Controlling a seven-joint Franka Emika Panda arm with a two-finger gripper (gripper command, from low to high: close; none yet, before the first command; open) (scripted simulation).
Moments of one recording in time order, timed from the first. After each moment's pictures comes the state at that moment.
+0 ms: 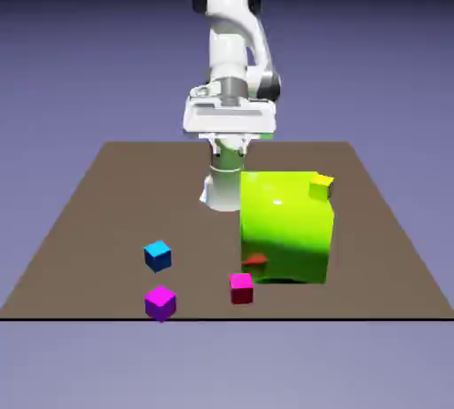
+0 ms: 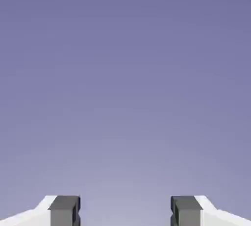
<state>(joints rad) -0.03 -0.54 0.02 -2.80 0.00 3.02 0.76</state>
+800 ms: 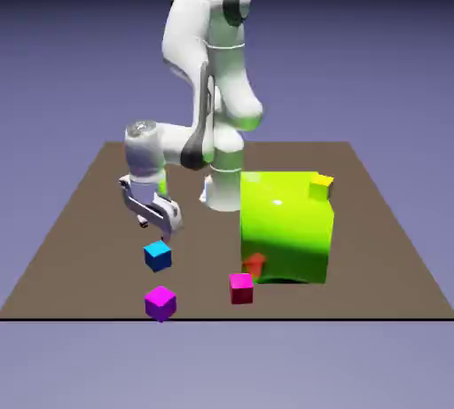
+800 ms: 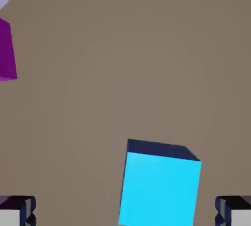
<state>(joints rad) -0.90 0.11 0.37 -2.63 0.03 2.60 1.14</state>
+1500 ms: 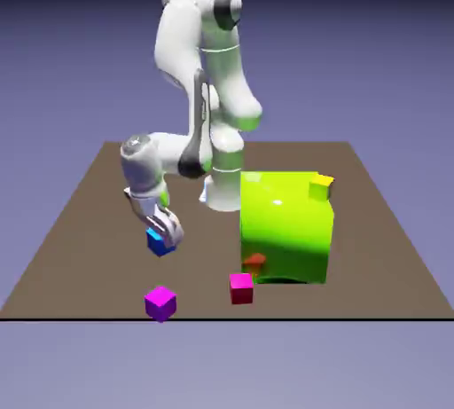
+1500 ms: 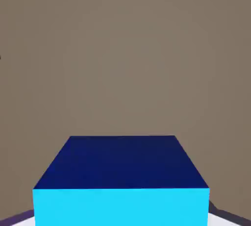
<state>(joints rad) -0.74 0.14 0.40 -2.53 0.04 2.53 1.28</state>
